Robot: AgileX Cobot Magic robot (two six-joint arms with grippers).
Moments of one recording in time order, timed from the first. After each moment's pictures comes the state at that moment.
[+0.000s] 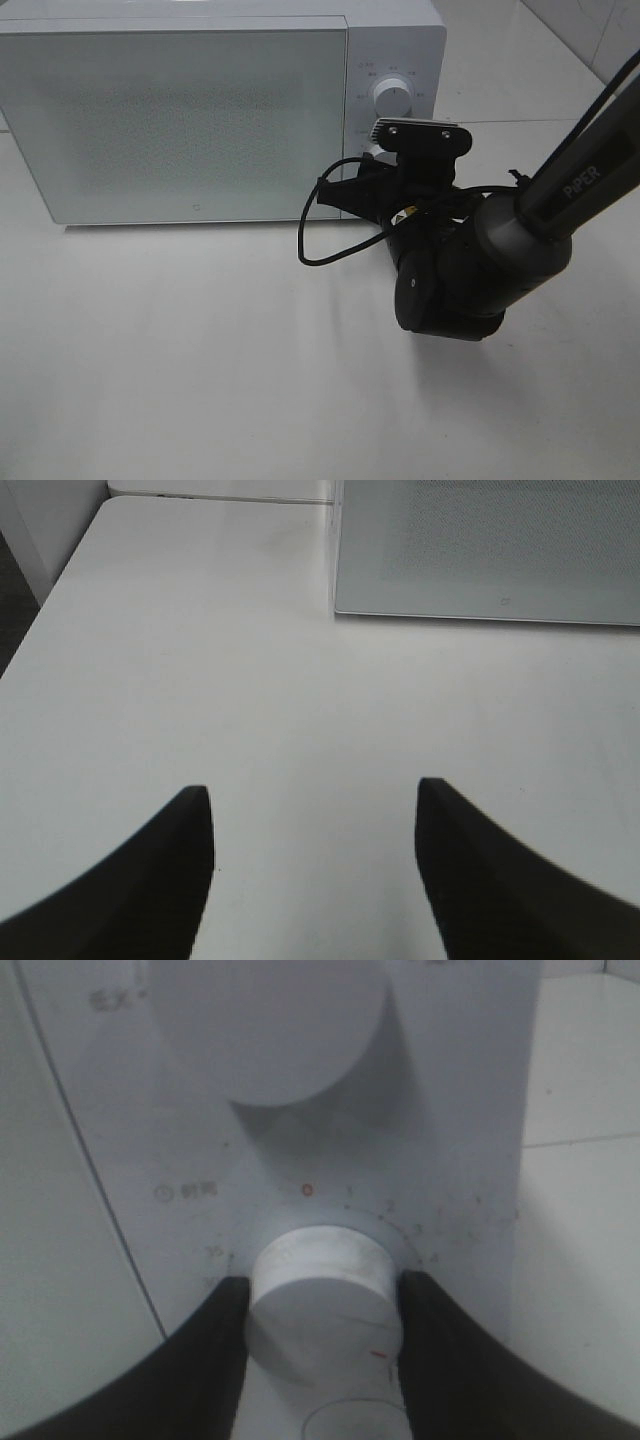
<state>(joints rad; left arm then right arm) 0.04 0.00 -0.52 -0.06 1.09 0.01 0.71 2.16 -0.85 0.74 -1.23 -0.09</state>
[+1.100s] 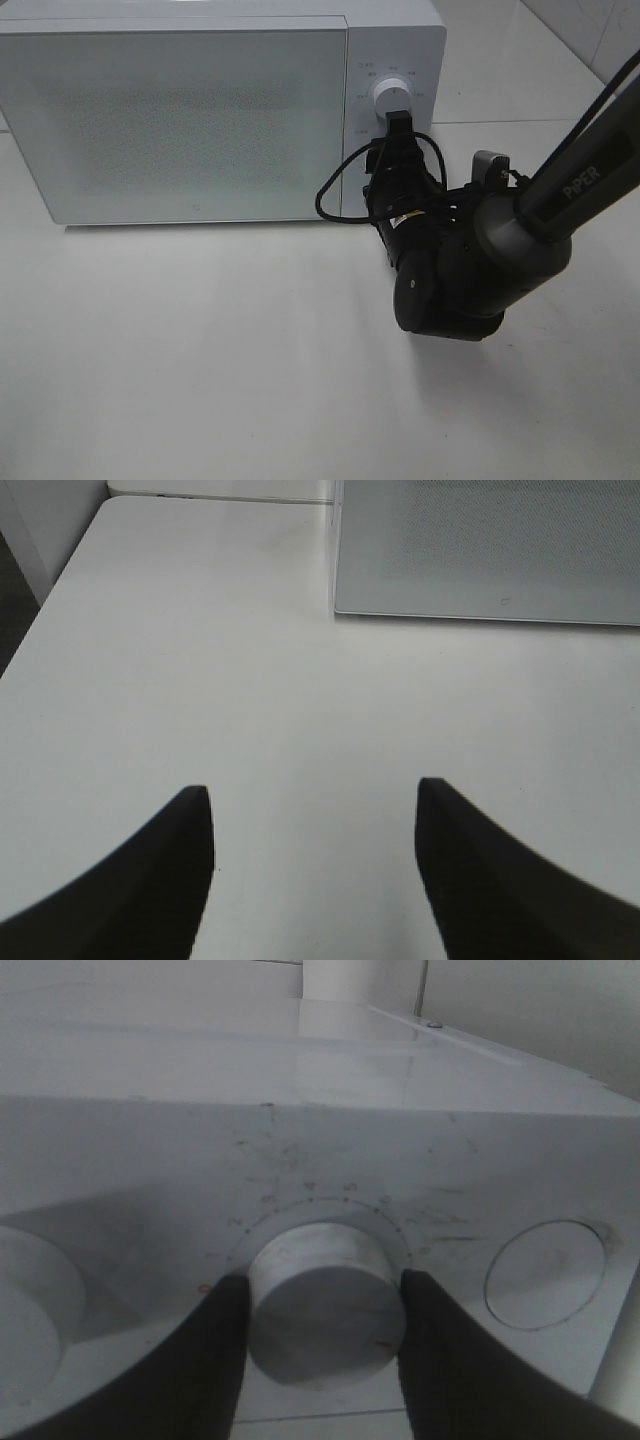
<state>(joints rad) 0.04 0.00 -0.52 -0.06 1.09 0.01 0.71 2.16 -0.85 0.73 -1.24 1.22</state>
